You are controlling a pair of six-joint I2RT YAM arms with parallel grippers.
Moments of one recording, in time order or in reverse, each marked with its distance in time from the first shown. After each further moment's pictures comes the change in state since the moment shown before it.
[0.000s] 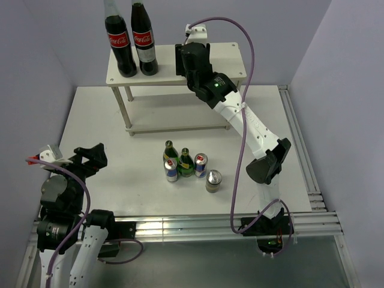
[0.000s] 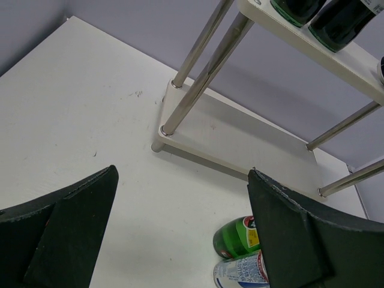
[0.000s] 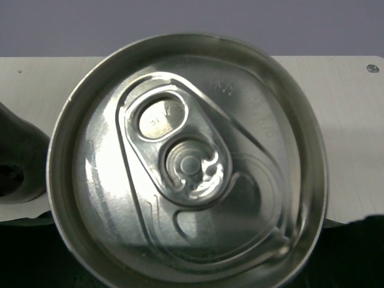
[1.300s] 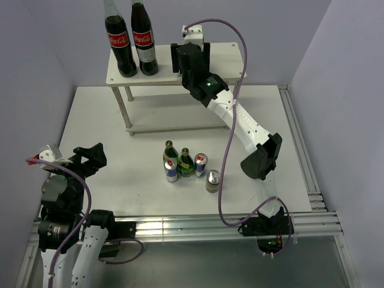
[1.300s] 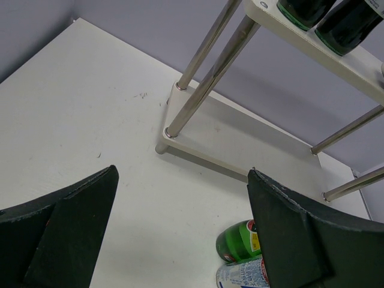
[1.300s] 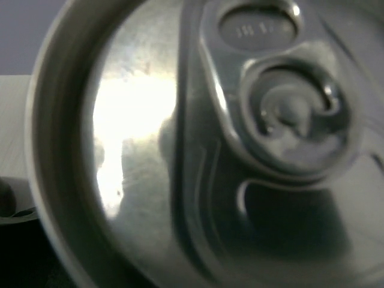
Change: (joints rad) left arm 0.038 0.000 -0.008 0.007 0.013 0.003; right arm -0.022 0.085 0.005 0.125 0.057 -0.069
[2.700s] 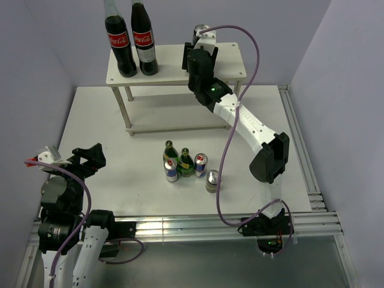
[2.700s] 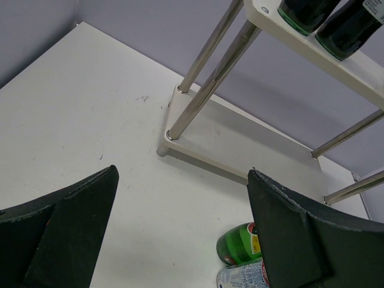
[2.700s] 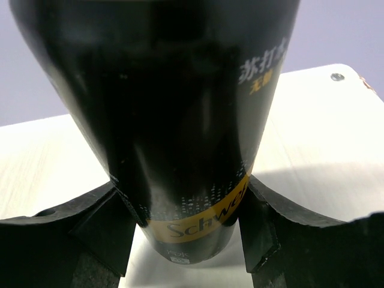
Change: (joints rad) left arm 0.011 -0.013 -0.002 0.000 0.000 0.000; right arm -0.047 -0.087 -0.271 0.315 0.051 0.059
